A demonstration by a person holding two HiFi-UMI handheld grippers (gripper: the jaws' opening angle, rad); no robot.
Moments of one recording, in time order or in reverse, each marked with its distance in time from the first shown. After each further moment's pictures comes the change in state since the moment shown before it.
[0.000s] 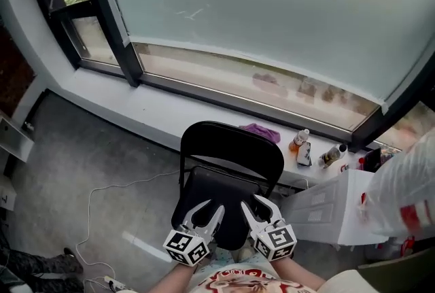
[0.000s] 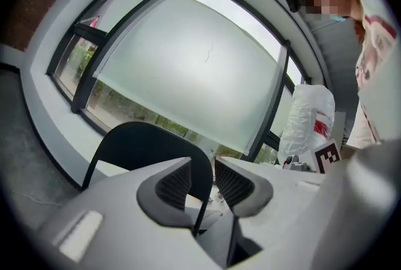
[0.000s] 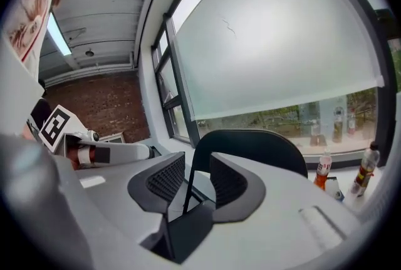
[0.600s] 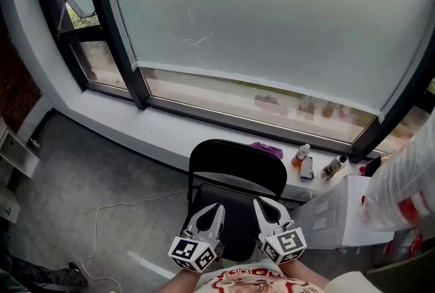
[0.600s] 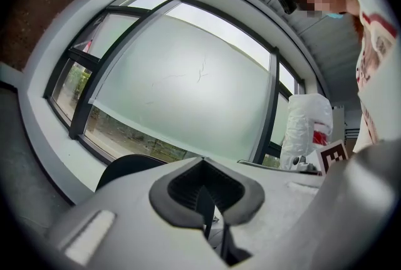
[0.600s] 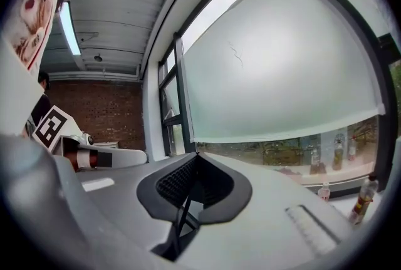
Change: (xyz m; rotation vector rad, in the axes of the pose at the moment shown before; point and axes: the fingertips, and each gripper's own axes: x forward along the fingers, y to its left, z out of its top) left arm -0.016 -0.022 0.072 0.098 -0.140 0.006; right arm -0.015 0.020 0.081 -0.092 -0.190 -0.024
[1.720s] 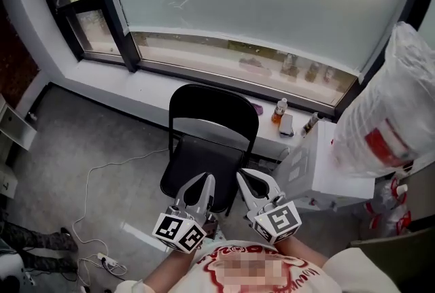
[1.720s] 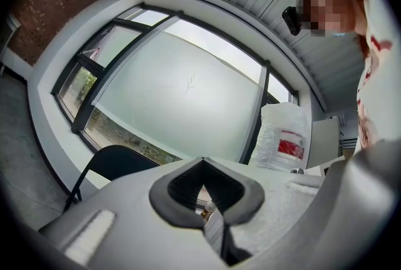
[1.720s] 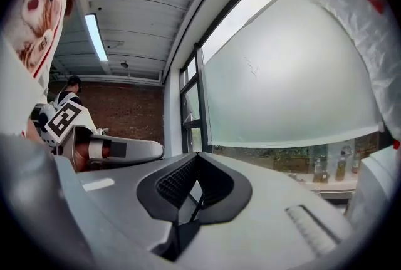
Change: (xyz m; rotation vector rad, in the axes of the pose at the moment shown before) left arm -0.076 -0.151 -0.013 -0.047 -0.105 0.019; right arm -0.156 0.039 0.015 -0.089 -0.027 0.164
